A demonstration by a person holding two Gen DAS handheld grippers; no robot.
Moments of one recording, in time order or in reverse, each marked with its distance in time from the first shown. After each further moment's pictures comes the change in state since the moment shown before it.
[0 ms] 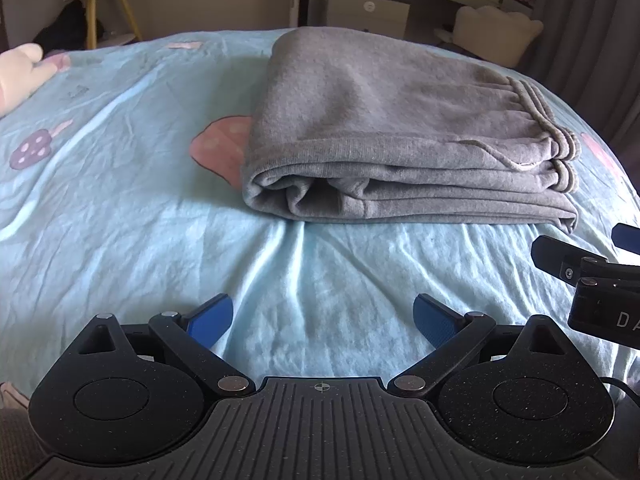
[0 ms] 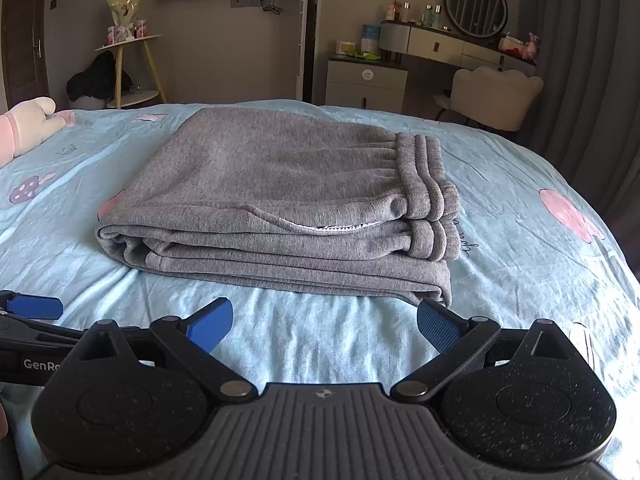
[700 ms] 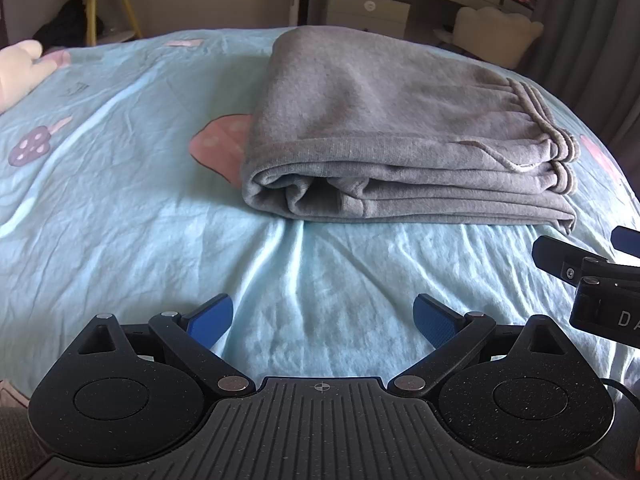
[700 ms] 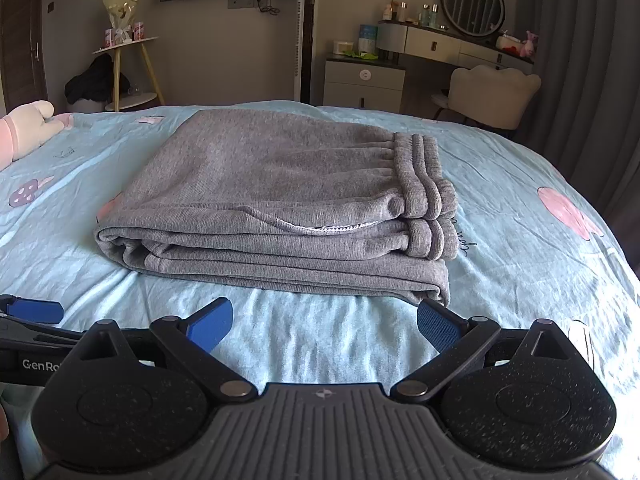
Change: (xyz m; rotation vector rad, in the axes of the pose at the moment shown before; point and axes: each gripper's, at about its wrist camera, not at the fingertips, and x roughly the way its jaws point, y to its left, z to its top) left arm -0.001 0.001 0.001 -0.011 0.002 -0.007; right arm 0.000 -0.001 0.000 0.006 0.000 0.000
